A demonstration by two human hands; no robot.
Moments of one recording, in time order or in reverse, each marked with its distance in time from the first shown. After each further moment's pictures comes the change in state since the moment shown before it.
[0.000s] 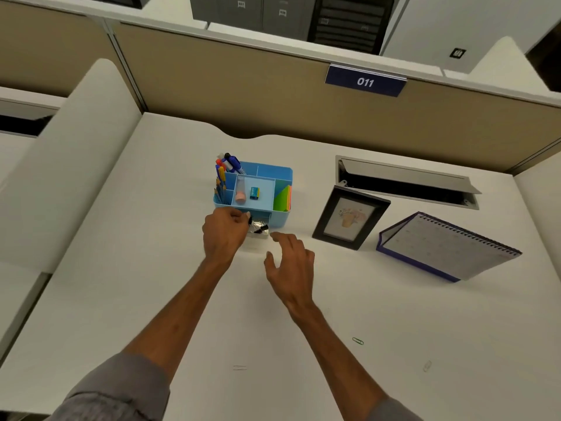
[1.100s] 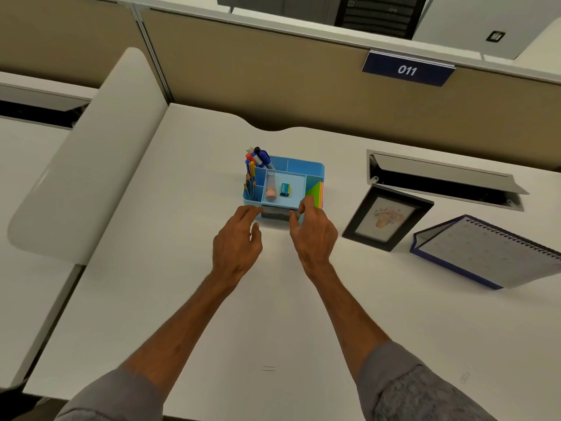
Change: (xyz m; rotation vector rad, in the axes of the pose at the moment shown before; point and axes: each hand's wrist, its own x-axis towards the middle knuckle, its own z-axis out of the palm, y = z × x) left_hand -0.001 -0.074 -0.011 0.100 0.040 0.428; right_hand 0.084 -0.014 0.043 -0.132 0.237 -0.029
